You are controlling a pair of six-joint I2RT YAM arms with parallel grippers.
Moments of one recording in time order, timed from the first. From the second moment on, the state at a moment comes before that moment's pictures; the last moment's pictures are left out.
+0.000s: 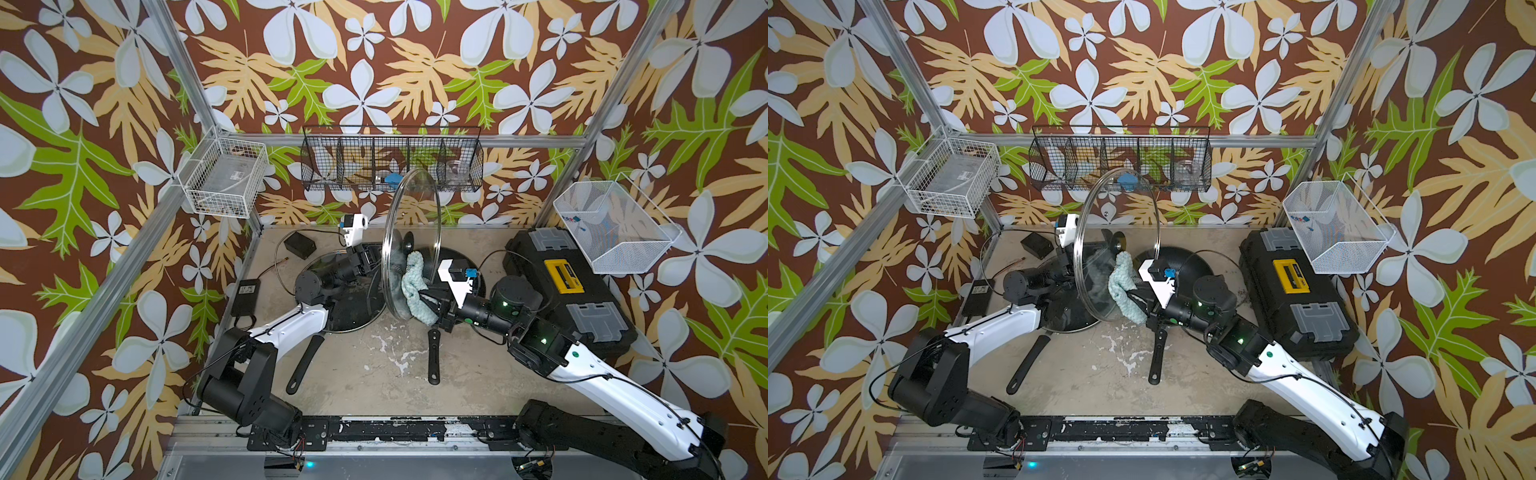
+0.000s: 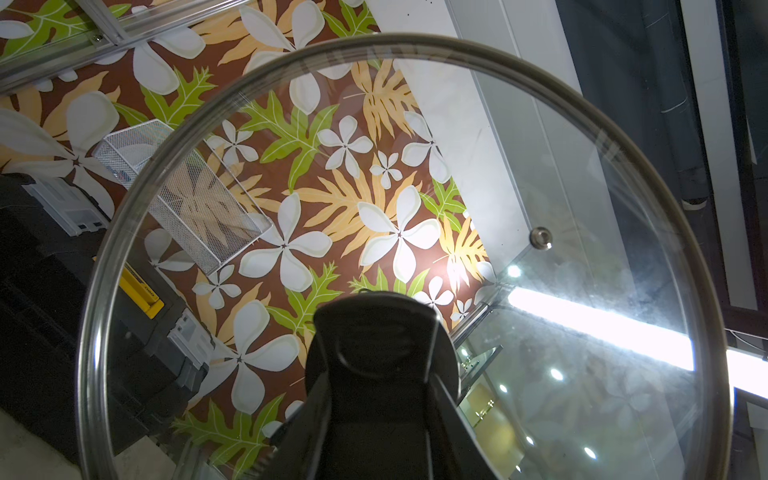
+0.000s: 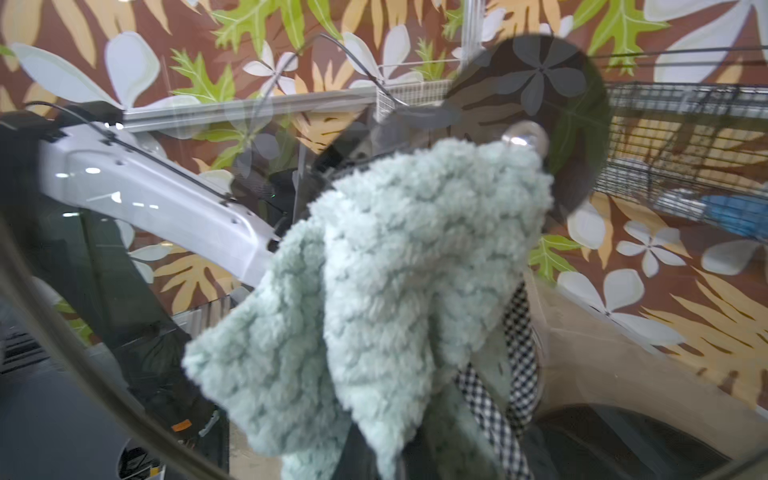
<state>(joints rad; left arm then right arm) -0.44 1.51 0.89 1.46 0.78 -1.76 0.83 0.99 0.96 -0.02 -0.32 0.03</state>
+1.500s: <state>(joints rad) -0.44 1.50 0.89 1.46 0.77 -1.75 0.67 1.37 1.57 -0.07 -0.30 -0.08</state>
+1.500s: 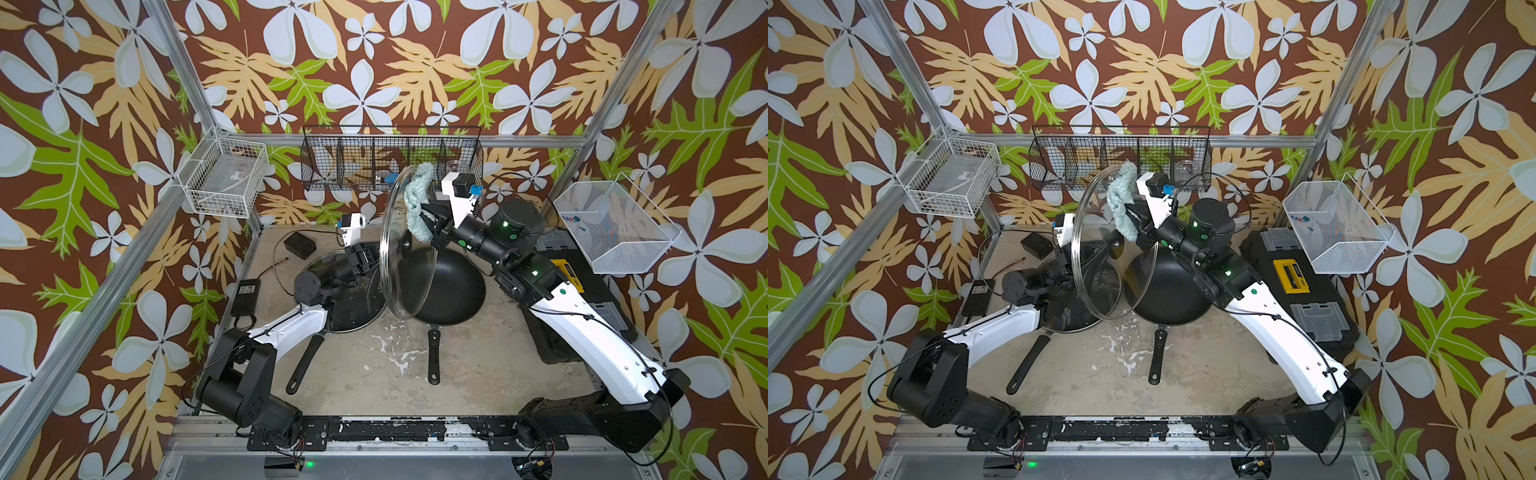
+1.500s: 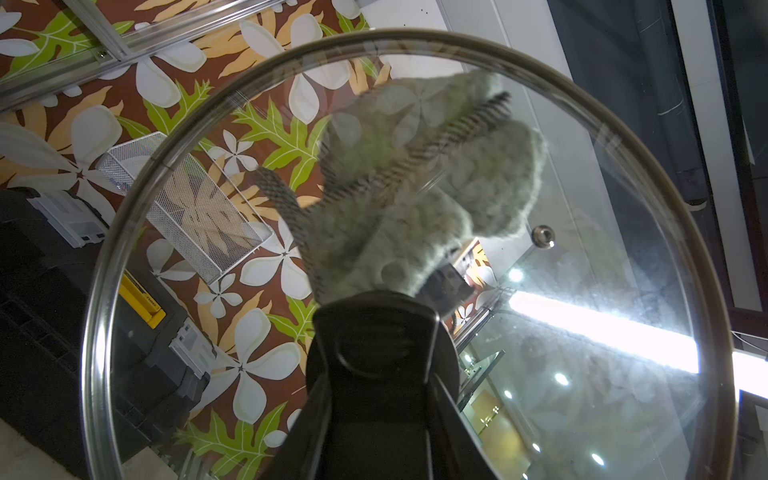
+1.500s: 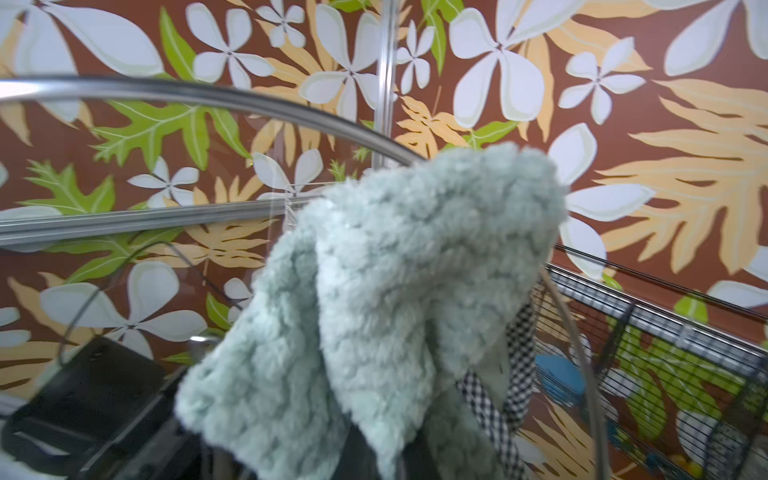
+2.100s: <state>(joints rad) -0.44 1.52 0.88 1.46 0.78 -1.75 0.69 1.36 1.62 -0.10 -0.26 -0.22</state>
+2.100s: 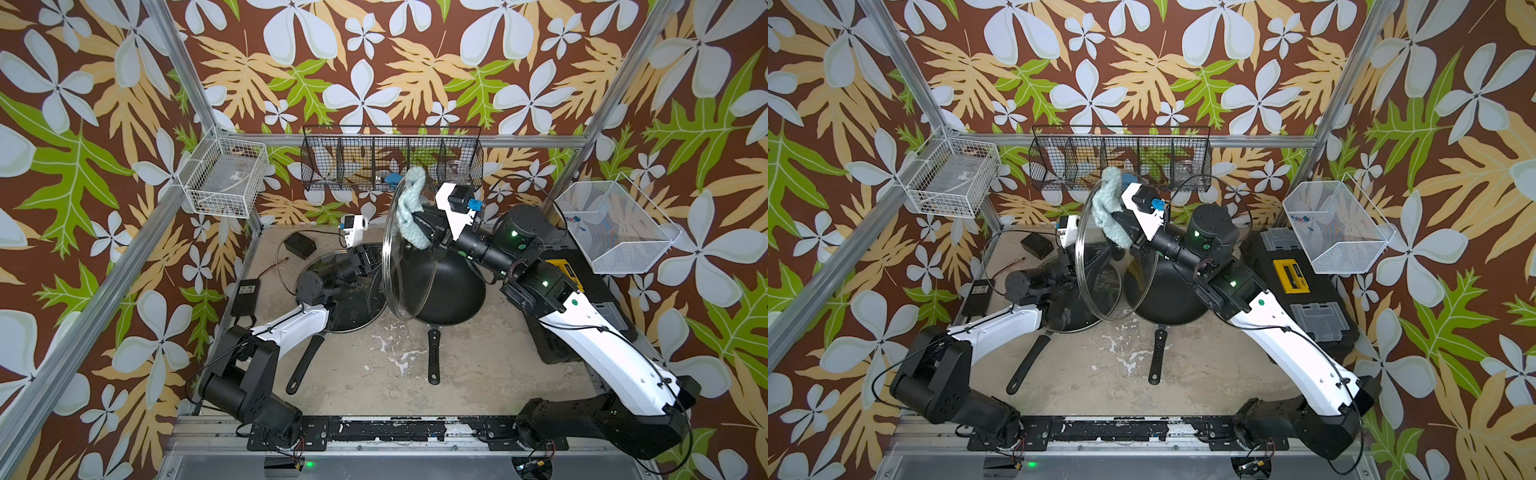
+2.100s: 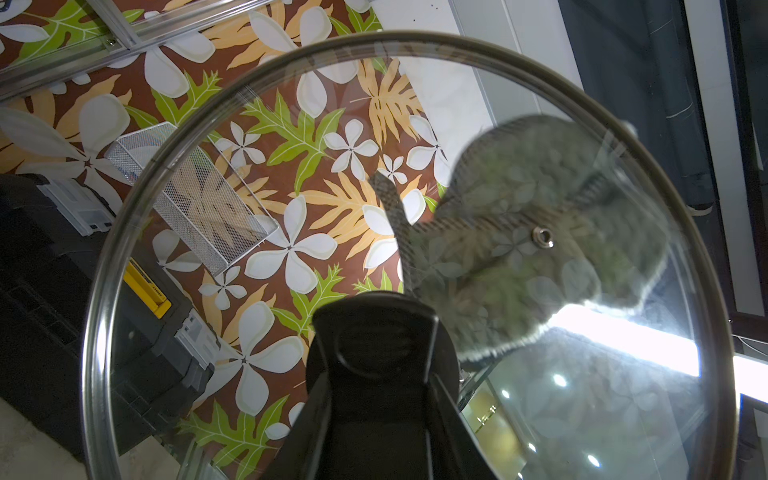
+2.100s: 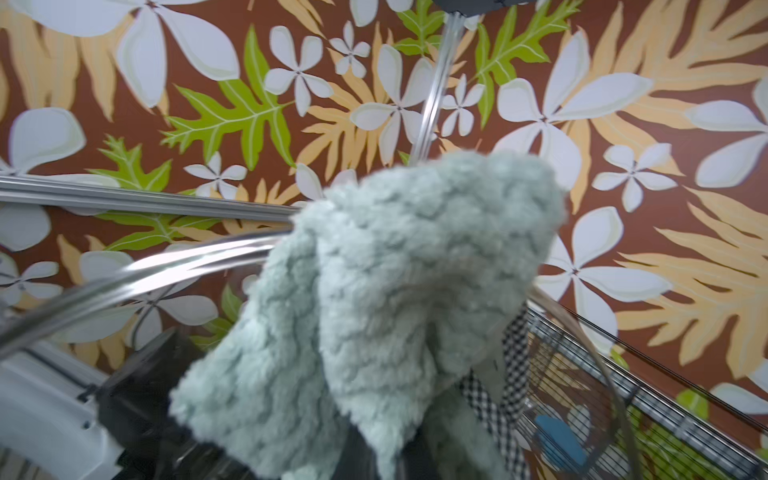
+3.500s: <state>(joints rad) -0.44 1.51 0.88 1.46 0.78 -1.75 0.89 1.08 1.15 -0.16 -0.19 -0.11</state>
